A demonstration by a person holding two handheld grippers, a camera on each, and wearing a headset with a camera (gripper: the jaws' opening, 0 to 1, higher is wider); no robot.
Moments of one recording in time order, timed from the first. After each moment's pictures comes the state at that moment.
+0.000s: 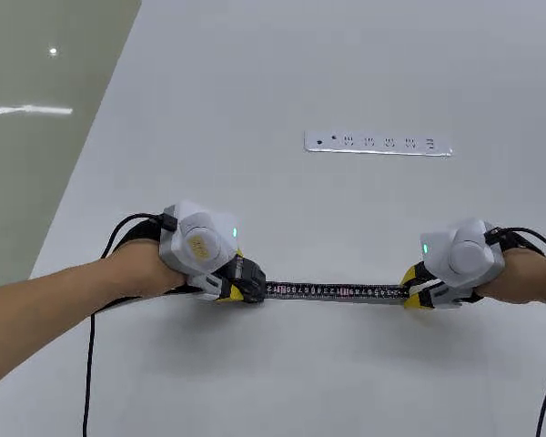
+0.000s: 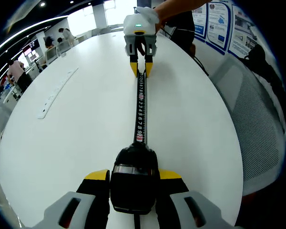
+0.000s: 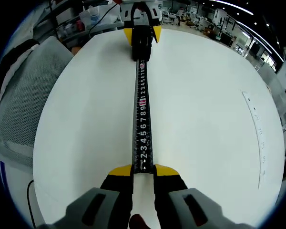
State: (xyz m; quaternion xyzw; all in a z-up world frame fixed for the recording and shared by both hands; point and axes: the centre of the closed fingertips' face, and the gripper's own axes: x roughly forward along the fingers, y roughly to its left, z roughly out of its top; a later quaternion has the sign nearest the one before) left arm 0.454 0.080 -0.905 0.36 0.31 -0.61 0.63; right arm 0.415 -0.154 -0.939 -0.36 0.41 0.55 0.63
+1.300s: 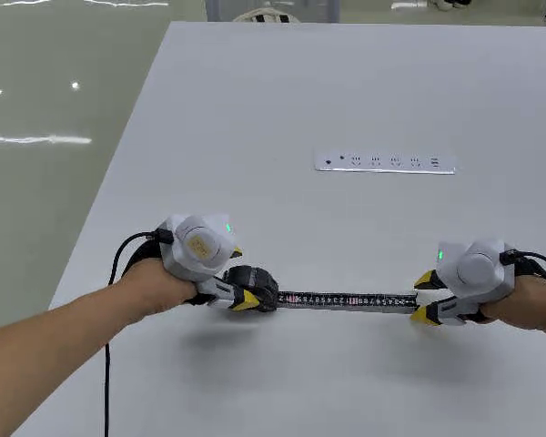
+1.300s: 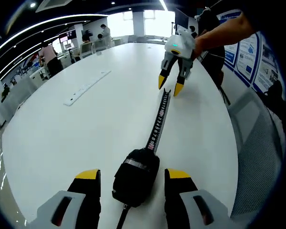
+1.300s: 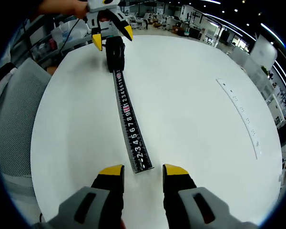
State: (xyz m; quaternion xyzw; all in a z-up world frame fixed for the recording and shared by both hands) left arm 0.458 0.094 -0.877 0.26 0.33 -0.53 0.74; right arm 0.420 -0.159 -0.931 -0.30 0.41 0.46 0.73
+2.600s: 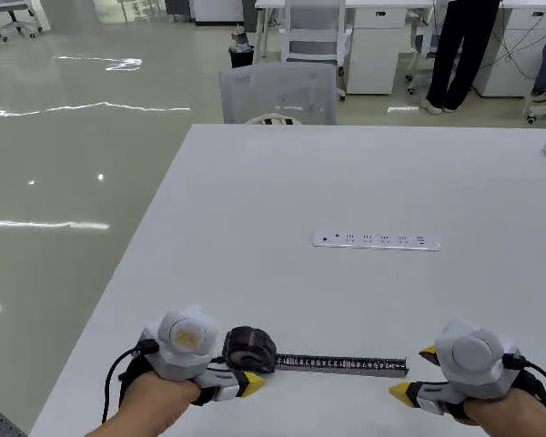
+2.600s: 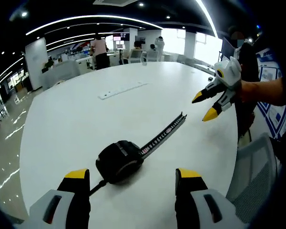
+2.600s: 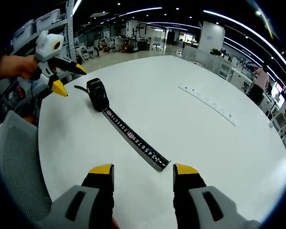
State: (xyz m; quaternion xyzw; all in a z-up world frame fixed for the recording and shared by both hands) left arm 0.408 0.114 -0.846 0.13 0.33 -0.36 0.86; right arm 0.376 -0.139 -0.870 -0.17 0.37 0.30 0.86
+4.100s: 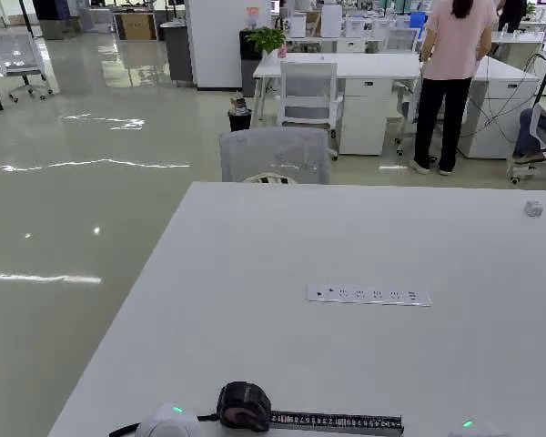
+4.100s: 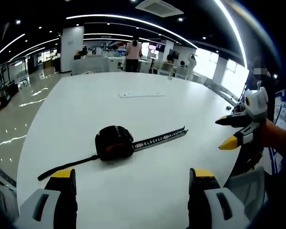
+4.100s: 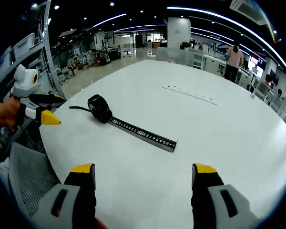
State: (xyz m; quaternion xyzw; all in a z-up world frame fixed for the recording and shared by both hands) left arm 0.350 0.125 -0.830 0.02 0.34 -0.25 0.91; right arm 0.313 -0.128 -0.833 -0.07 0.37 0.20 0.90
